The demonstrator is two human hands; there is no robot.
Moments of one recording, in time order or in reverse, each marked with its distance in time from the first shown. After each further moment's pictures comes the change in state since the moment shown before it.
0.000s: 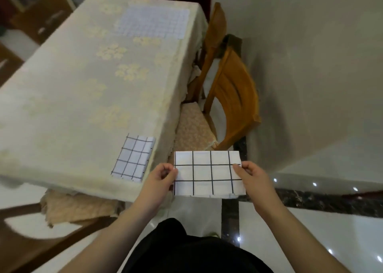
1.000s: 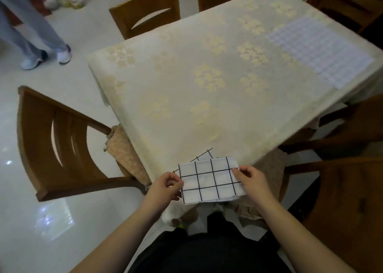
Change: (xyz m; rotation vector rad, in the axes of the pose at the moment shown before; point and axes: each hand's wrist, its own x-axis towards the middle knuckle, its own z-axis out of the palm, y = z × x) left_hand 0.060 -0.051 -0.131 -0.361 0.562 -0.235; right_hand 0.174 -0.079 0.250 -0.555 -0.619 -0.189
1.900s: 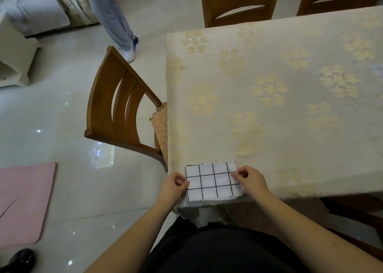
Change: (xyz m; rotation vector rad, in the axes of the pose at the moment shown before) left_hand 0.017 -0.041 0.050 0.027 0.528 -0.245; right_hand 0.123 -0.010 0.031 -0.667 -0.438 -0.249
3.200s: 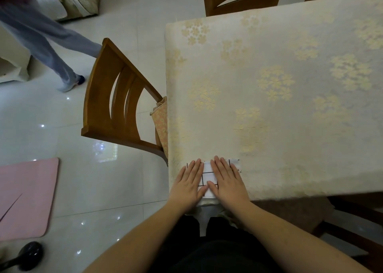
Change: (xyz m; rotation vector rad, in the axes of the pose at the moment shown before) left_hand 0.020 -0.021 0.037 1.039 -0.056 0.649; right_hand -0.006 0.000 0.072 -0.803 -0.029 -0.488
